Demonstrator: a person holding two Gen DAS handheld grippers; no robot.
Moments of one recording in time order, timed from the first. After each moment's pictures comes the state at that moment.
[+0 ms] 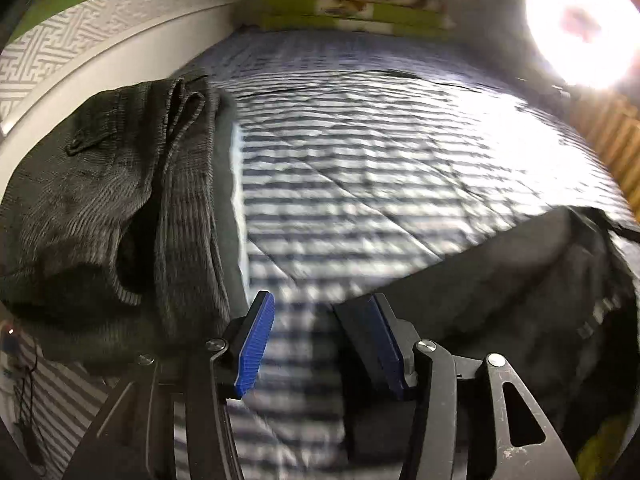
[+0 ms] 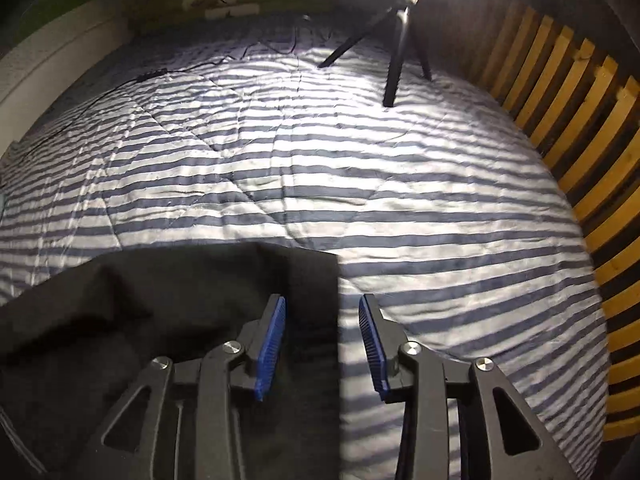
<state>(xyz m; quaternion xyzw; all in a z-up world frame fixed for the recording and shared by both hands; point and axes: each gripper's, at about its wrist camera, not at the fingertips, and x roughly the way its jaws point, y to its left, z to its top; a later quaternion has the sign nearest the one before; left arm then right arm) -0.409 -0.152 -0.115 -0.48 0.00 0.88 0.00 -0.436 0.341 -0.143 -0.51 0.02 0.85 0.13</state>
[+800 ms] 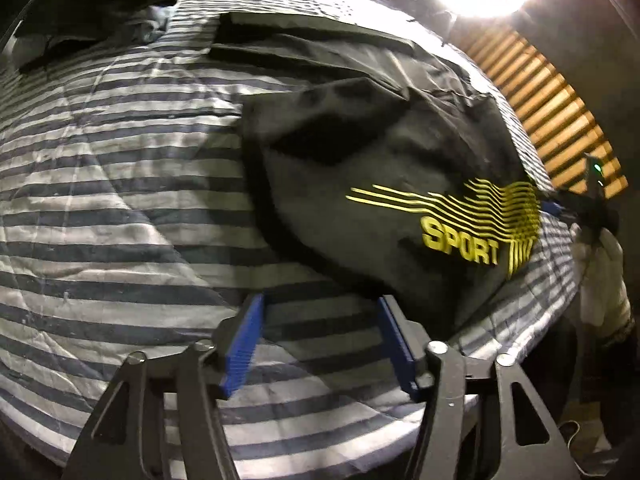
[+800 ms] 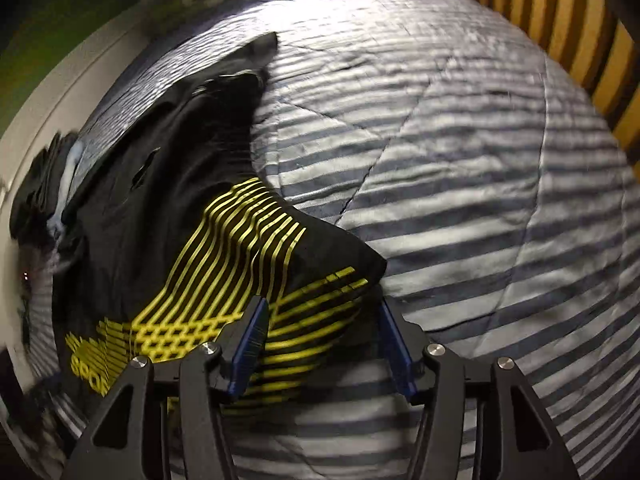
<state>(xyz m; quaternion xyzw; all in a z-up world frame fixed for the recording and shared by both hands) -0.118 -0.087 -0.179 -0.56 -0.12 0.81 0.16 -0.170 0.367 -0.165 -0.55 0.19 0.81 0.05</state>
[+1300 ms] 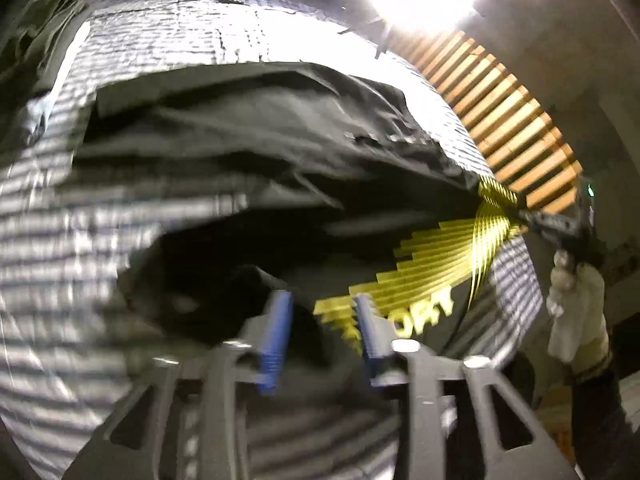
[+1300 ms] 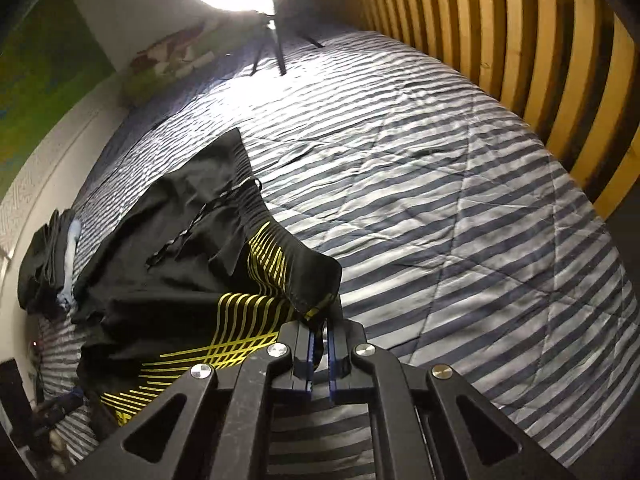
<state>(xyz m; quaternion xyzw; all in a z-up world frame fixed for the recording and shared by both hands) -0.206 -0.013 -0.135 -0.53 -0.12 0.81 0.23 -0.140 0.403 -0.103 -0.46 0.23 0.85 0.12</state>
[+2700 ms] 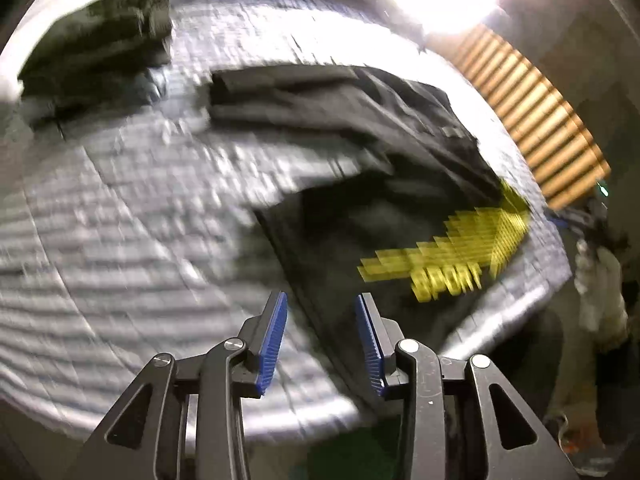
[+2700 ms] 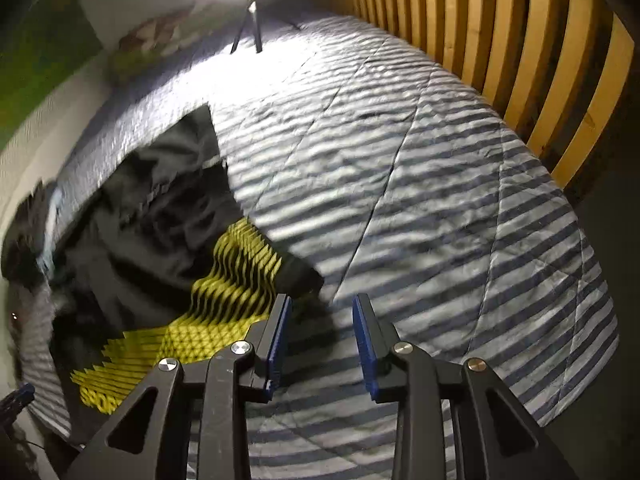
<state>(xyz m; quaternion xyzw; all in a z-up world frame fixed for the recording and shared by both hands) -0.131 -0.127 -0.100 -0.53 -0.08 0.83 0.15 -0.090 0.419 -0.110 -0.49 0.20 0.84 0.14</state>
